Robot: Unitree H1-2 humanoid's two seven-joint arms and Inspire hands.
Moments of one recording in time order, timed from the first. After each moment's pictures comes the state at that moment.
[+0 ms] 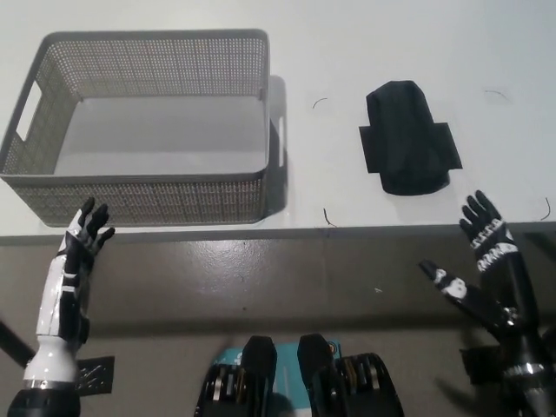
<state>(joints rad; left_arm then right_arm) -0.11 0.18 0.12 0.08 -0.04 -0.39 -0.04 -0.13 -0.08 -0.07 0.10 0.17 -0.32 0.12</state>
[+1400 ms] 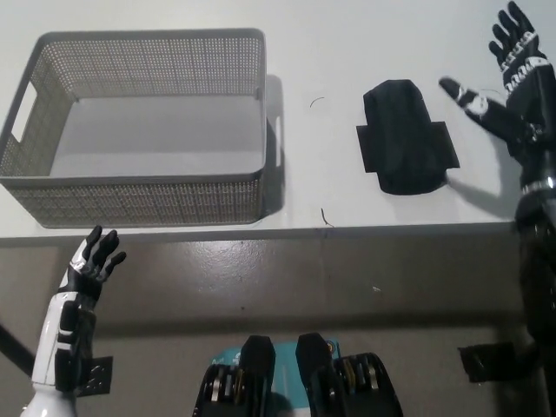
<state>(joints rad) 0.04 0.18 0.06 -0.11 -0.09 -0.43 -0.08 -0.70 -0.18 -0.14 0.44 0.14 -0.22 0.06</state>
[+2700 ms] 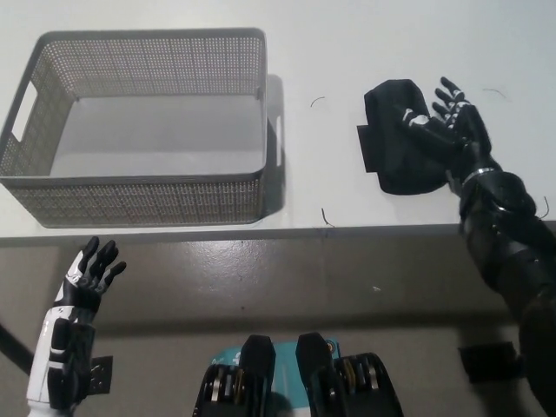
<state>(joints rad) 0.09 0.18 0.05 -0.17 -0.12 -0.42 -0.09 -1.06 -0.14 -0.20 1.41 0.15 -0.33 0.03</state>
